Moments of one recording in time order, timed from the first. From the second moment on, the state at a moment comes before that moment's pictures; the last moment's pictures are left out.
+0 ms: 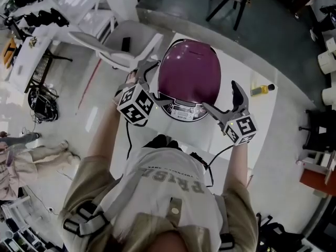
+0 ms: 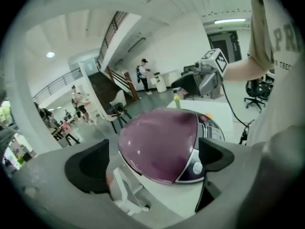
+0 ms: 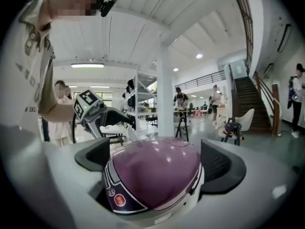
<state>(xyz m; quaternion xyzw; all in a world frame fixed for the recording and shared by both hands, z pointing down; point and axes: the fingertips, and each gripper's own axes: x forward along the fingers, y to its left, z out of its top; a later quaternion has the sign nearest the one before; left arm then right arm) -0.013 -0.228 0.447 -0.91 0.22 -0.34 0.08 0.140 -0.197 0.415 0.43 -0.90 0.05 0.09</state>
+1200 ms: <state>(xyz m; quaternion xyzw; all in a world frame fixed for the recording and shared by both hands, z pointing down) -0.044 -0.208 0.369 -0.83 0.55 -0.05 0.03 0.139 -0.166 0.371 0.61 -0.79 0.01 -0.03</state>
